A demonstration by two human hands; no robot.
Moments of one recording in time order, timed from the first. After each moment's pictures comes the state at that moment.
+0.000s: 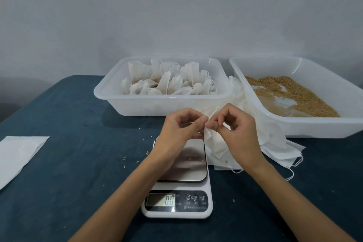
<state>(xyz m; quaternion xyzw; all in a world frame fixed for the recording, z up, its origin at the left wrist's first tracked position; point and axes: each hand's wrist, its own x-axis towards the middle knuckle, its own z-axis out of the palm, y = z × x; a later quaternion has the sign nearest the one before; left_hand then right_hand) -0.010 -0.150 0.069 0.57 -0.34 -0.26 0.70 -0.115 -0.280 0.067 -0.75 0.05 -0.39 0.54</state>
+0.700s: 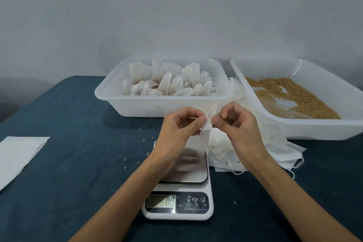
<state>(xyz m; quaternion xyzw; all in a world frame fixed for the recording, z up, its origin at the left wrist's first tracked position) -0.012 -0.148 0.073 0.58 -0.33 -0.22 0.71 -0.113 -0.289 0.066 -0.66 0.05 -0.34 0.67</state>
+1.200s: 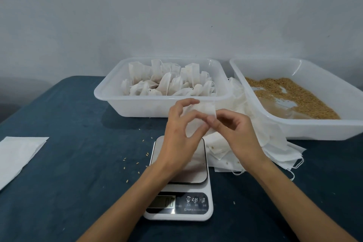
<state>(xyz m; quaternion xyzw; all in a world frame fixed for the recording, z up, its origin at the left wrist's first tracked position) -0.019 -0.150 0.064 0.69 -0.44 0.04 0.56 -0.112 -0.285 0.067 -0.73 0.06 -0.31 0.61</state>
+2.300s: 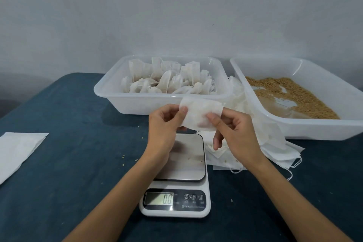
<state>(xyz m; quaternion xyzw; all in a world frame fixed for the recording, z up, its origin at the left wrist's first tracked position) 0.002 -0.150 0.065 0.62 -0.21 -0.14 0.74 -0.114 -0.286 0.062 -0.73 0.07 -0.31 0.60</state>
